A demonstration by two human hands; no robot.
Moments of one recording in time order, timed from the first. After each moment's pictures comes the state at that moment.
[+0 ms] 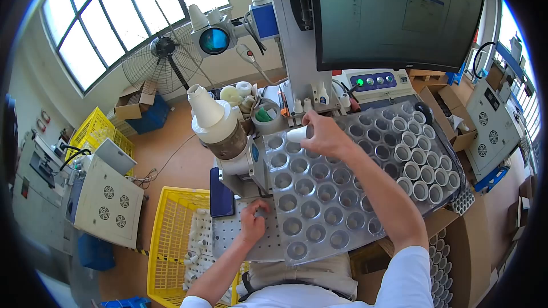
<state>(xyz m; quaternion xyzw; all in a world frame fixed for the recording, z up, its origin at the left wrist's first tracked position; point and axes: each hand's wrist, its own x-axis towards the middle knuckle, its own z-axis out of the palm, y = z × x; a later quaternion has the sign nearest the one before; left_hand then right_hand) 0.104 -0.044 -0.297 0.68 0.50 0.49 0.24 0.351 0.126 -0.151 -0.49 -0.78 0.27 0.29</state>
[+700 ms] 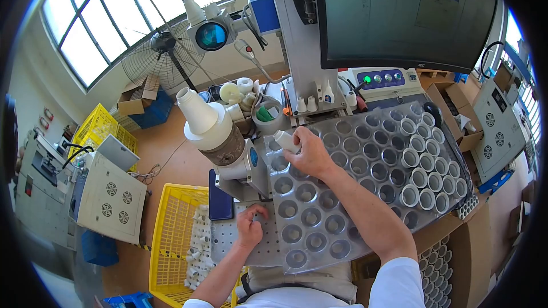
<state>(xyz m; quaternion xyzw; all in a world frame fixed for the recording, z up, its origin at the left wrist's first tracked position) 0.104 -0.041 -0.297 0.65 0.51 0.51 0.24 0.309 0.128 -0.218 -0.44 -0.75 0.27 0.42</state>
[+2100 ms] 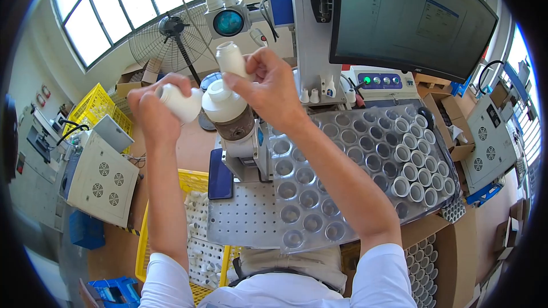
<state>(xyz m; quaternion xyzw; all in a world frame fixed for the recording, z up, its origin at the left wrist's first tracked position) 0.041 0.026 -0.012 0.59 0.43 0.66 0.14 0.227 0.098 -0.052 -0.21 -0.62 0.43 0.62</state>
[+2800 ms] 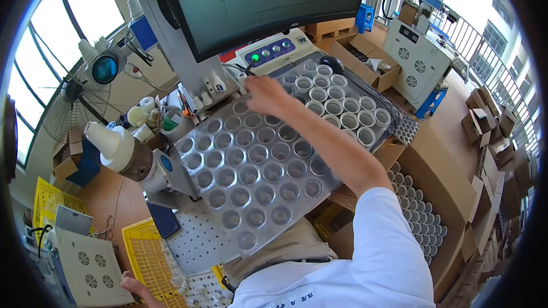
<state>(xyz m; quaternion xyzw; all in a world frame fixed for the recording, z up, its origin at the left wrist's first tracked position) -0.267 -0.171 -0.368 0.34 0.80 0.50 -0.07 0.454 0.156 -0.171 -0.59 -0.77 0.01 0.23</state>
